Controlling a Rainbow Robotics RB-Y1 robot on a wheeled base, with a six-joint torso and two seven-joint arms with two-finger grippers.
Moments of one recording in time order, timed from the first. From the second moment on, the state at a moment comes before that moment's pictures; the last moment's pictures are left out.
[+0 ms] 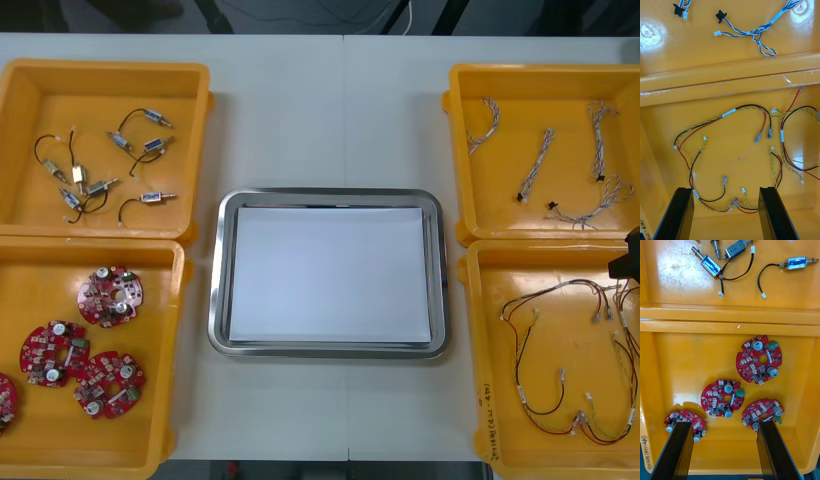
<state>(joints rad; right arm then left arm) -0.17 -0.83 -0.28 -2.20 -0.91 1.92 1.09 -0.13 0.95 0.43 -2.18 1.06 1.91 -1.21</state>
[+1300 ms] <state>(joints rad) -0.17 -0.83 -0.28 -2.20 -0.91 1.92 1.09 -0.13 0.95 0.43 -2.18 1.06 1.91 -1.21</state>
